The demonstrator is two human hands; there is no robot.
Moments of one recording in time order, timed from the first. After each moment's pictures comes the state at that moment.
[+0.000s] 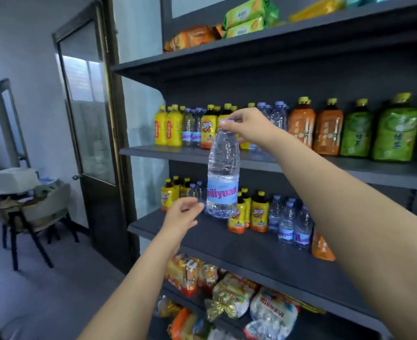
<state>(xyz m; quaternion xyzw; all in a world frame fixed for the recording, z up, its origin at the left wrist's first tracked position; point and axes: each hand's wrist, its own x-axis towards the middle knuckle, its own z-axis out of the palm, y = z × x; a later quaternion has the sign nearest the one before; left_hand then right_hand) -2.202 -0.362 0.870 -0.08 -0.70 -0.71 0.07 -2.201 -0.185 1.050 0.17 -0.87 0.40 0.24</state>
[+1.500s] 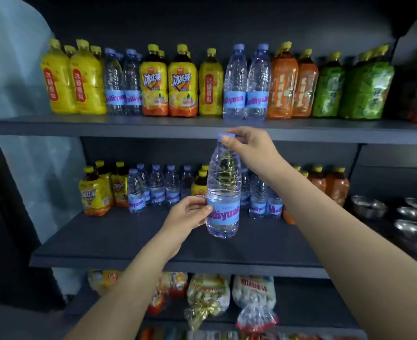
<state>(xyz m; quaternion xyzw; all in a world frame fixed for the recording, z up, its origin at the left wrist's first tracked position) -2.424 -0.349 0.783 -0.25 -0.64 -0.70 -0.20 -2.351 -0.204 0.911 -0.06 -0.83 0.45 0.33</state>
